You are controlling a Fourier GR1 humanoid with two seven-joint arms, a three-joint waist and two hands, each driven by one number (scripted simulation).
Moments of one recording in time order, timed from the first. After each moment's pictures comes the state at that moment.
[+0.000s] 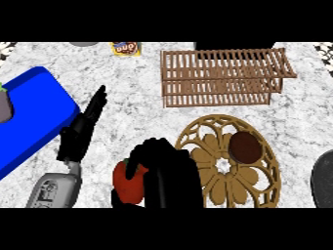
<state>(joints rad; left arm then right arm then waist) -0.19 0.06 -0.03 -1.43 -0.16 -0.02 0.04 -0.53 -0.01 0.93 -1.83 1.06 -0.28 1.17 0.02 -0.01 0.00</state>
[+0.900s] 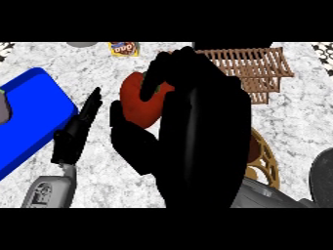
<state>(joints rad) -0.17 0.07 -0.02 -1.44 -0.15 -0.03 0.02 -0.91 -0.02 0.58 -1.84 1.23 -0.07 1.24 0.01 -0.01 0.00</state>
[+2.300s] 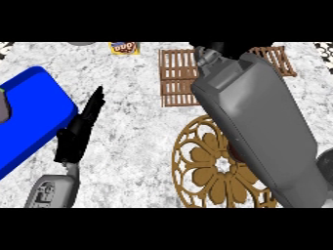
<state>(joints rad) -0.18 0.06 -0.02 -1.44 -0.16 -0.02 0.03 -1.16 -0.04 0.19 -1.38 1.40 -0.02 0.97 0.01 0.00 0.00</state>
